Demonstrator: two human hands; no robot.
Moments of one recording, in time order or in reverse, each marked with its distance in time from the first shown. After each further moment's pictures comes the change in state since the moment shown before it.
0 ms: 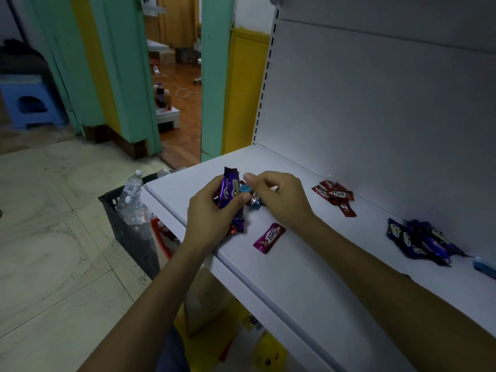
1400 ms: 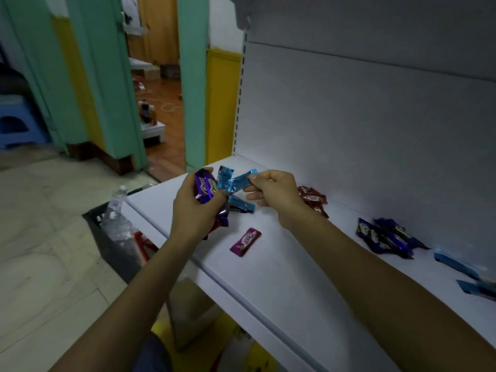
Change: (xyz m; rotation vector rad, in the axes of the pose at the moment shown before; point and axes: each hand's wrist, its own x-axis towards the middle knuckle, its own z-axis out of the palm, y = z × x) left_hand 0.004 0.035 0.010 -0.103 0.021 -0.105; right_hand 0.003 -0.020 -0.042 0.467 0.092 0.569
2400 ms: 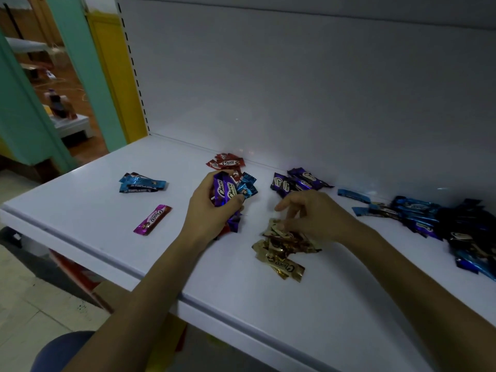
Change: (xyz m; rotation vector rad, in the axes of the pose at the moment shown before) left_hand -0.071 0.007 0.141 -0.059 -0.457 -0.009; right_hand -0.101 0.083 -0.211 -0.799 -0.092 -0.100
